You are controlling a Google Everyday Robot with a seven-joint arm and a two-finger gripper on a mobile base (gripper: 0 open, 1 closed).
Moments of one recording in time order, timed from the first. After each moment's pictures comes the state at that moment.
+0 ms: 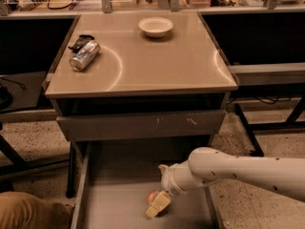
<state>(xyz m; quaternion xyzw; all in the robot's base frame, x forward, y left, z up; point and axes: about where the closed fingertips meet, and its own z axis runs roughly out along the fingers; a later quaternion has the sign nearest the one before) 0.431 -0.005 0.507 -0.53 0.77 0.26 0.22</state>
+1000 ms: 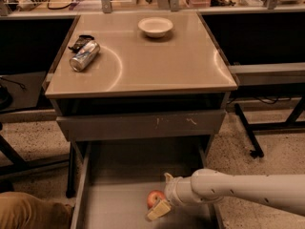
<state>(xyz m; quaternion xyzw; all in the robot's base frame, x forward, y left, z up) 0.446 -0.018 0.417 -0.47 0.80 0.25 0.27</state>
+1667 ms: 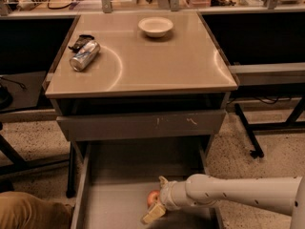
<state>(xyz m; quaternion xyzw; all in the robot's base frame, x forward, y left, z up) 0.449 0.002 0.385 -0.48 0.79 0.26 0.28</state>
